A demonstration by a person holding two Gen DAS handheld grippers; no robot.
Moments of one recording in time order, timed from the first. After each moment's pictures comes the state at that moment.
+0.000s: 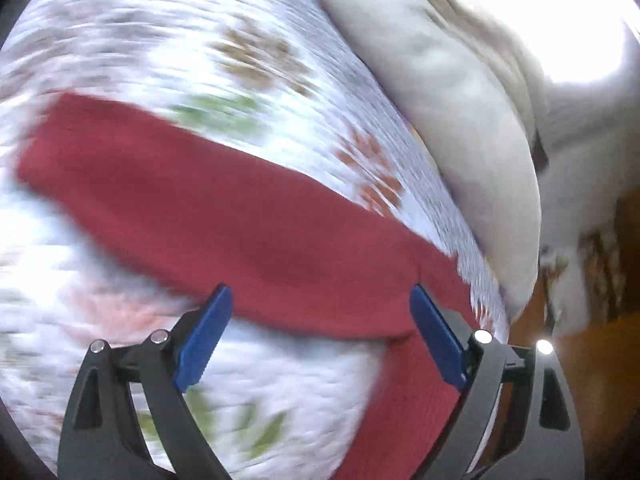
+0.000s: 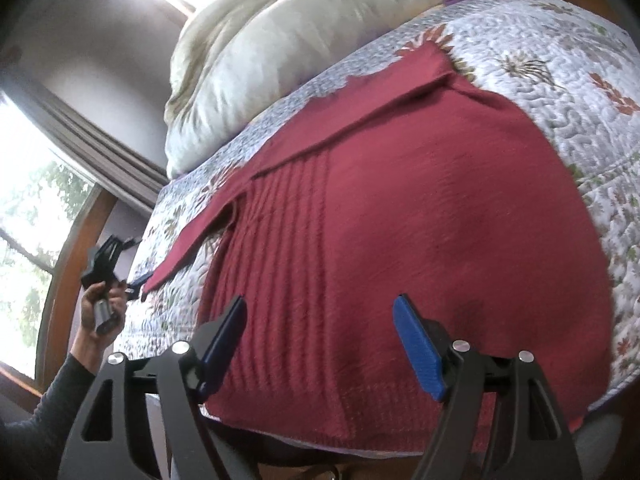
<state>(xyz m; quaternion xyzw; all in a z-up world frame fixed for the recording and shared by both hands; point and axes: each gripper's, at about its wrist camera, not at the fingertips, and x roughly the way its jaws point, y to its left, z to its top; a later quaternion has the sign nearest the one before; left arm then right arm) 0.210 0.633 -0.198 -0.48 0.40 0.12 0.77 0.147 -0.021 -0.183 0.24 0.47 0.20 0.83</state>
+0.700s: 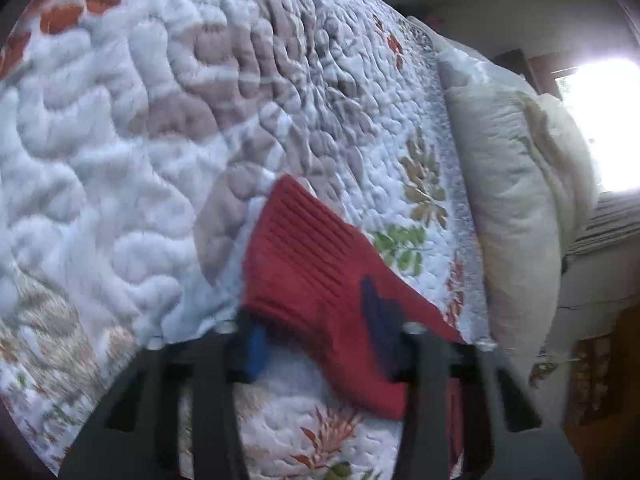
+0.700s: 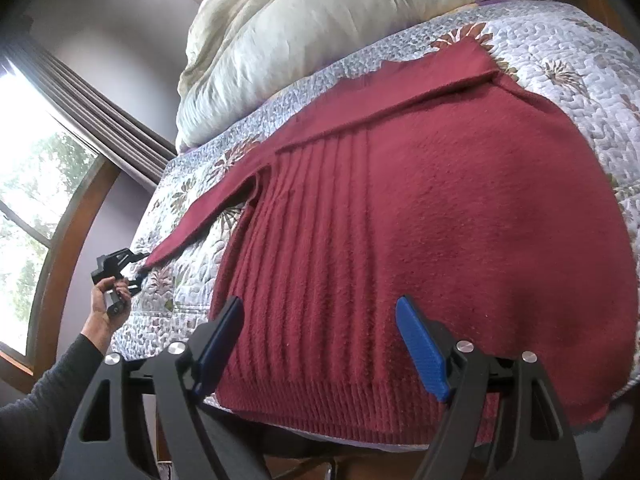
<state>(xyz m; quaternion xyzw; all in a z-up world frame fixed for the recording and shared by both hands) 0.181 0.738 -0.233 -0.53 0.35 0.22 0.74 0.143 0.032 -0.172 0.20 0.49 0.22 0.82</state>
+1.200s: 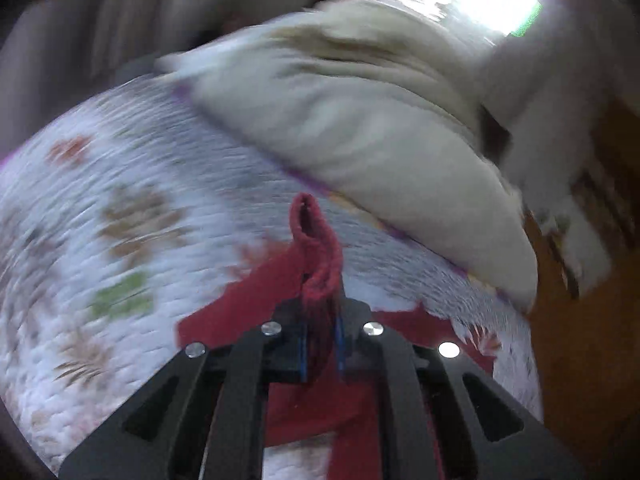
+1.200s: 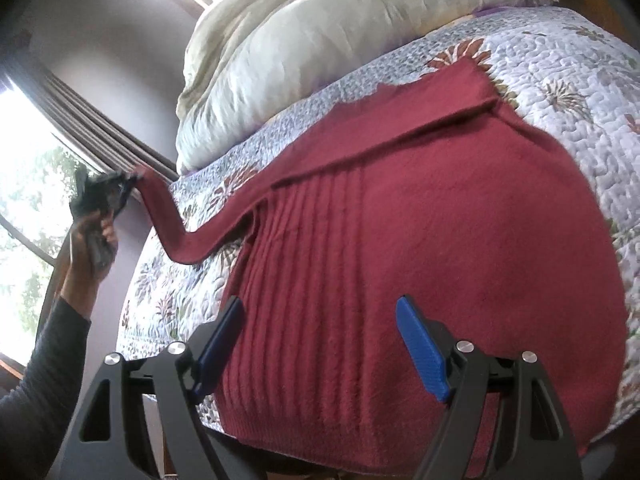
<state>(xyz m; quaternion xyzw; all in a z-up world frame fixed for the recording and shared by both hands) 0.379 0.502 -0.054 -0.26 0.35 0.03 0.90 0.180 0.007 -0.156 0.22 0.47 0.22 0.83</state>
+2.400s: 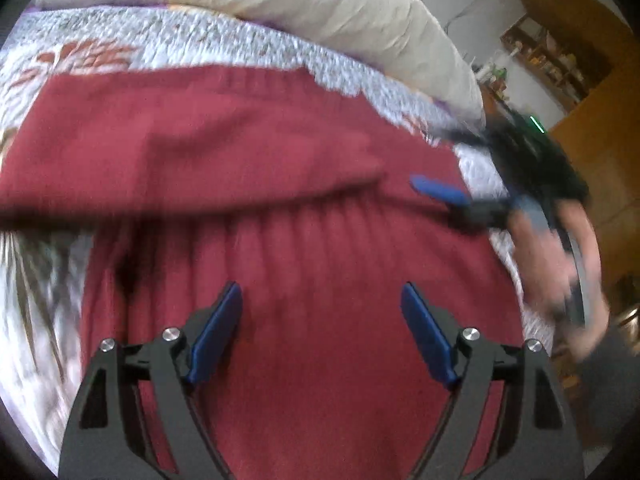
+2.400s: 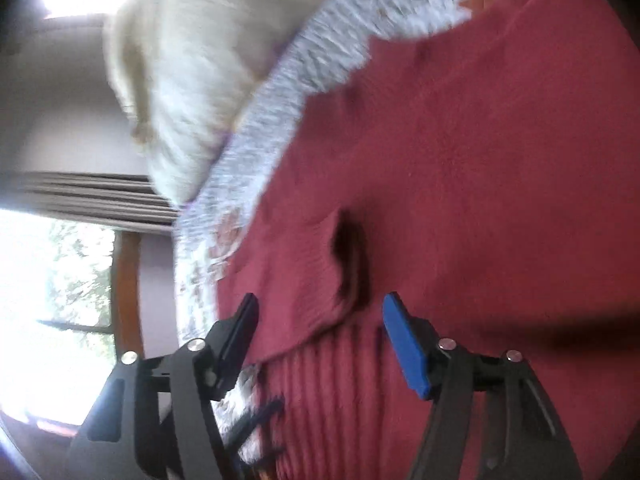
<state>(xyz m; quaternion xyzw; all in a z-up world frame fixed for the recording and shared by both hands) 0.318 0.297 -0.257 -0.19 0.48 -0.15 0.84 0.492 0.037 -0.259 0.35 0.60 0.26 0.67</state>
